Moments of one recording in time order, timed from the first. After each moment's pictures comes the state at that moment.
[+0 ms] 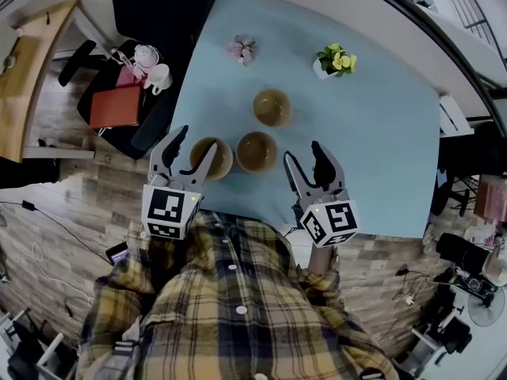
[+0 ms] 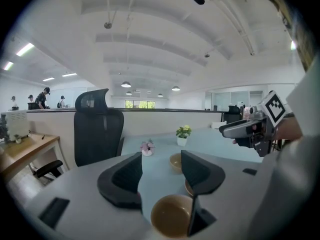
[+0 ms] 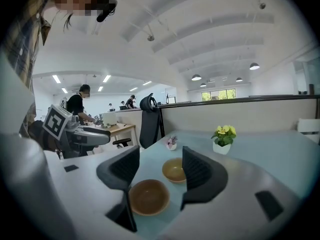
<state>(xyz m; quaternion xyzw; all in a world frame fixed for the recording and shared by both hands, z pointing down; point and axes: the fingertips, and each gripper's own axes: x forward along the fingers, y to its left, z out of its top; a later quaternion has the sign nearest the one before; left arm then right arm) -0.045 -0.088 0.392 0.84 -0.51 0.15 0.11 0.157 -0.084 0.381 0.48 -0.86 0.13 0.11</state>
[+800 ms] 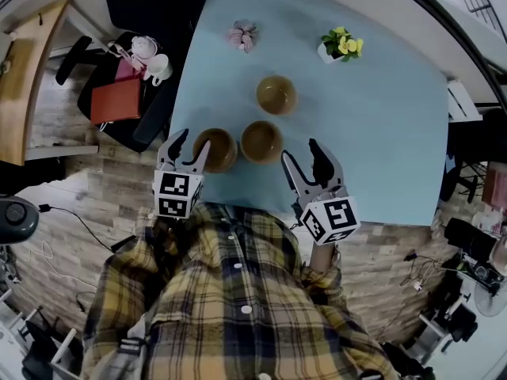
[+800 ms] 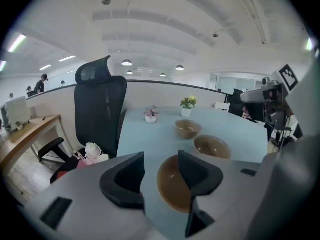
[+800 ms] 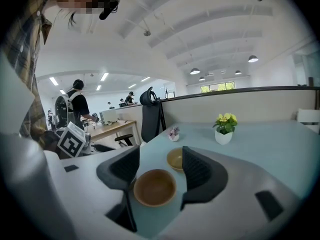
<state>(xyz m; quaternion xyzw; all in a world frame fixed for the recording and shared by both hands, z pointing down) -0.064 -0.084 0.501 0.81 -0.50 0.24 0.19 0.148 -0.070 0.409 0.48 -0.86 0.16 0.12</state>
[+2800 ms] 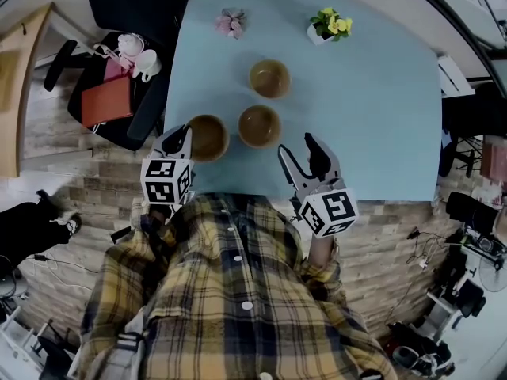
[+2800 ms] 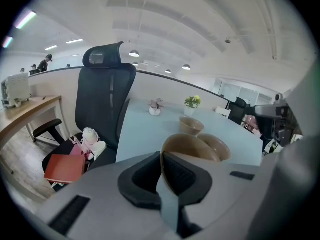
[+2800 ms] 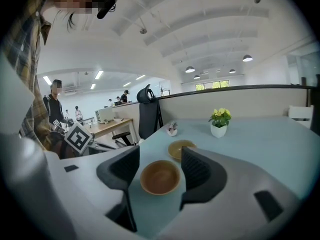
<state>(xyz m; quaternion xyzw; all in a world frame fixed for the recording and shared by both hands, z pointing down) -0.084 -0.081 0.525 0.80 -0.49 0.22 0.26 0.143 -0.041 0.420 0.50 -0.84 0.18 0.13</state>
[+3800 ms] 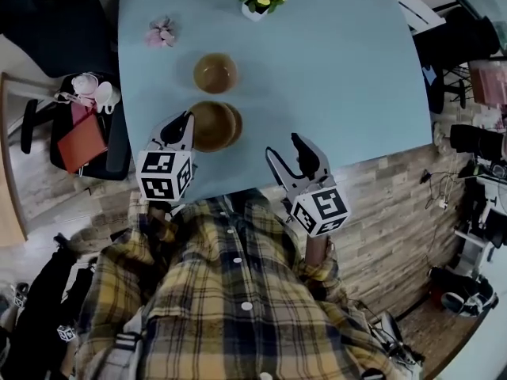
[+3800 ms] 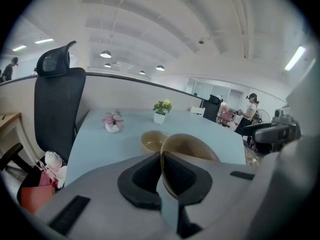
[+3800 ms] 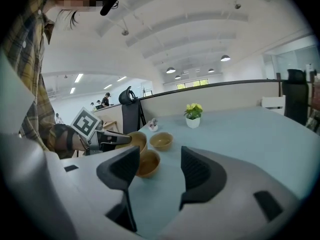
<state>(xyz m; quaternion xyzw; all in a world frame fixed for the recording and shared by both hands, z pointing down) 0.042 -0.121 0.488 0.88 -0.36 0.22 0.22 0.202 -0.001 0.433 0.59 -0.77 0.21 0.11</state>
